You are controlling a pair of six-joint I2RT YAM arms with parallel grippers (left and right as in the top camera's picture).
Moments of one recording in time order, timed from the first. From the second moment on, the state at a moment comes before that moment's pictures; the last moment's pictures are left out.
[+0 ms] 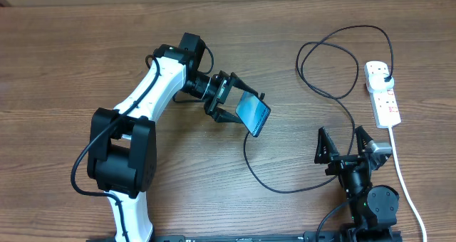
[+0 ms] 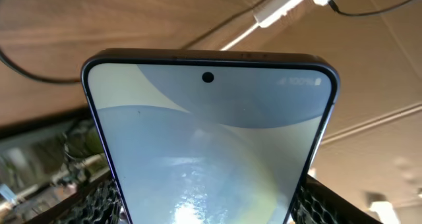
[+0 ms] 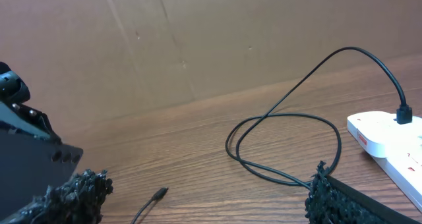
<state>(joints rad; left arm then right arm) -0.30 2.05 1.58 -1.06 1.16 -1.00 0.08 0.01 0.02 -0.03 -0.04 0.28</state>
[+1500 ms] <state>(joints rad) -0.04 2.05 1.58 -1.06 1.37 -1.14 0.08 0.01 0.02 -0.03 -0.04 0.28</state>
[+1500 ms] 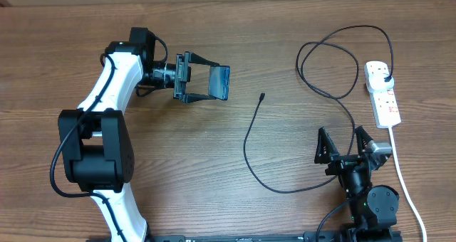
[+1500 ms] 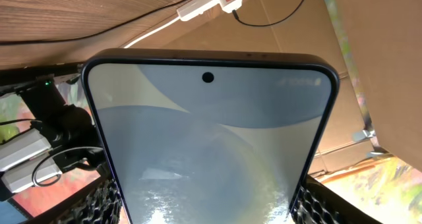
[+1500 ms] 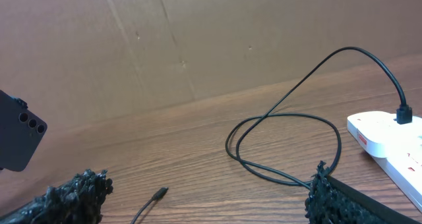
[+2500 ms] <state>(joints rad) -0.04 2.05 1.58 -1.06 1.37 -1.18 0.08 0.01 0.02 -0.03 -0.02 0.26</state>
